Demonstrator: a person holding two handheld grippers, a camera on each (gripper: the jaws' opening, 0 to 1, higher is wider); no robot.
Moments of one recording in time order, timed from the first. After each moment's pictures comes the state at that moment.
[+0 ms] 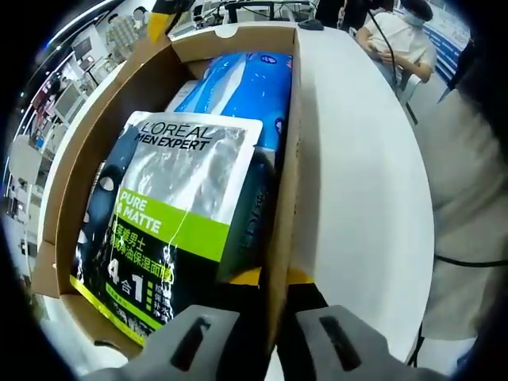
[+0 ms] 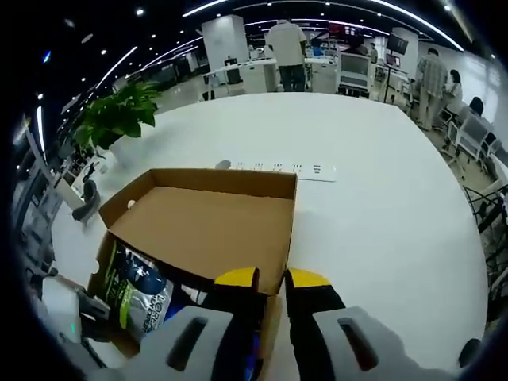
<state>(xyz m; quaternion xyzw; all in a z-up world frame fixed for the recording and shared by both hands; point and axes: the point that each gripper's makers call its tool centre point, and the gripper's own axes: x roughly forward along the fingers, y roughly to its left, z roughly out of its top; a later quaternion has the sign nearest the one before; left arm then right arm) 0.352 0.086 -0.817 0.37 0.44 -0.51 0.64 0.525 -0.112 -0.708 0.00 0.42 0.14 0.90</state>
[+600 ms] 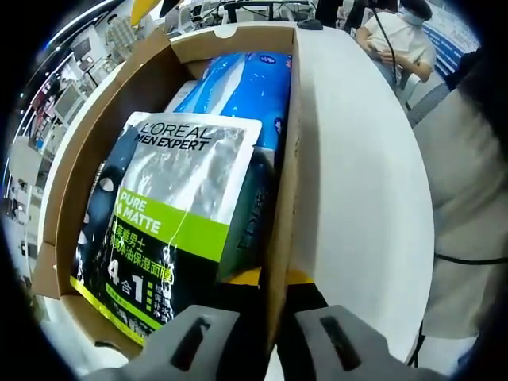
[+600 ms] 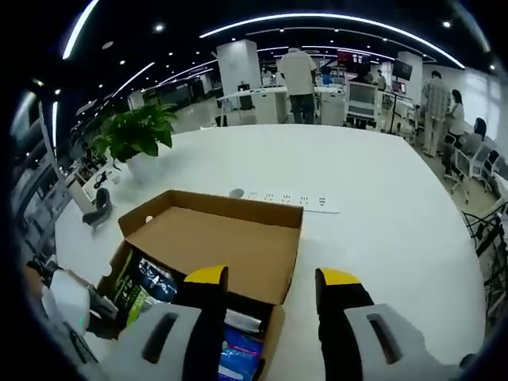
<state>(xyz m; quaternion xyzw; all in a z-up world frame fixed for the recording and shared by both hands) 0.353 0.086 -0.817 0.37 0.44 -0.51 0.64 0.524 -0.106 -0.669 -0.02 0.33 0.17 0.93</state>
